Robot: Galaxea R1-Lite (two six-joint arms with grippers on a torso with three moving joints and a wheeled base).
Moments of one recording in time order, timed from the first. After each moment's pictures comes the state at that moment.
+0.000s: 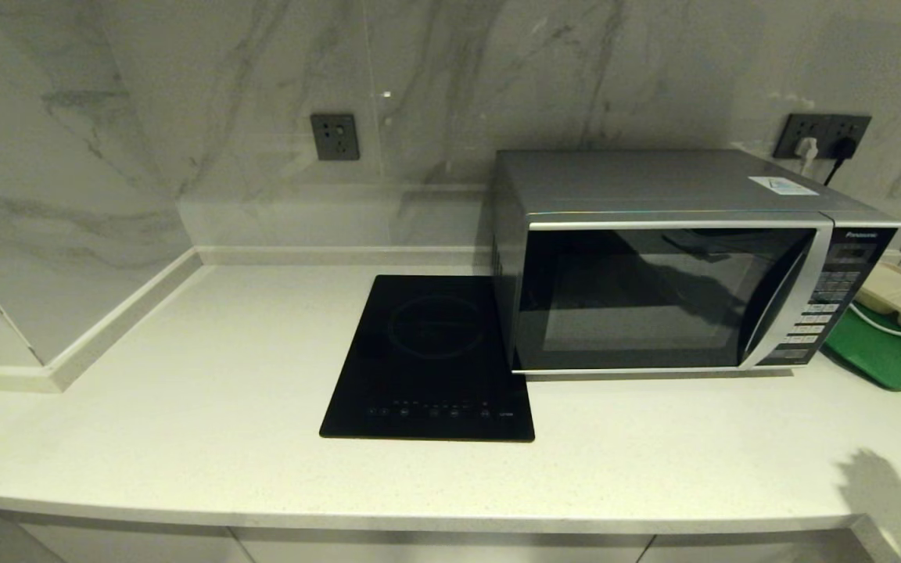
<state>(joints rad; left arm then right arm) 0.00 0.00 0.00 -0.01 0.01 -0.05 -0.99 1.36 -1.98 0.99 0.65 -0.31</state>
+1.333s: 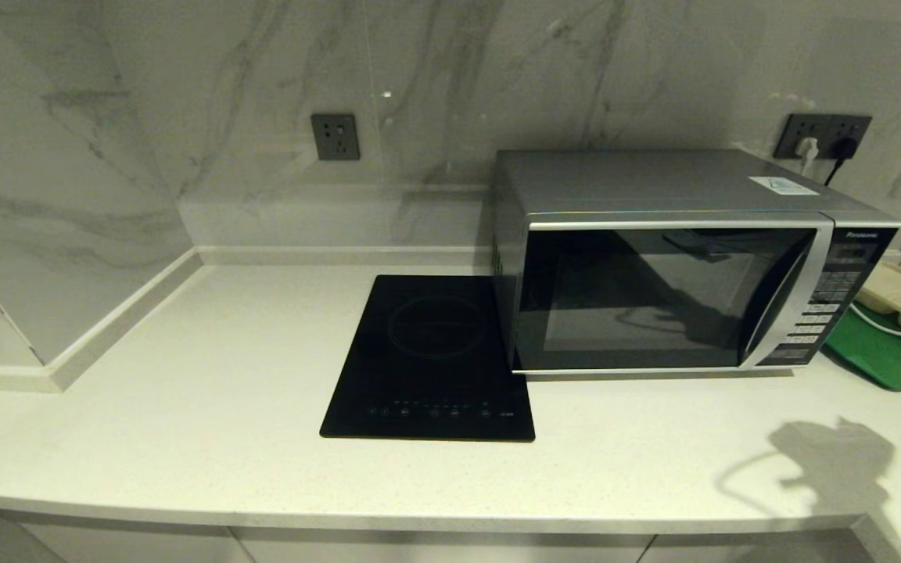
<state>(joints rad) 0.00 0.00 0.00 -0.01 0.01 -0.05 -0.45 1.49 -1.80 1.06 0.16 0.77</state>
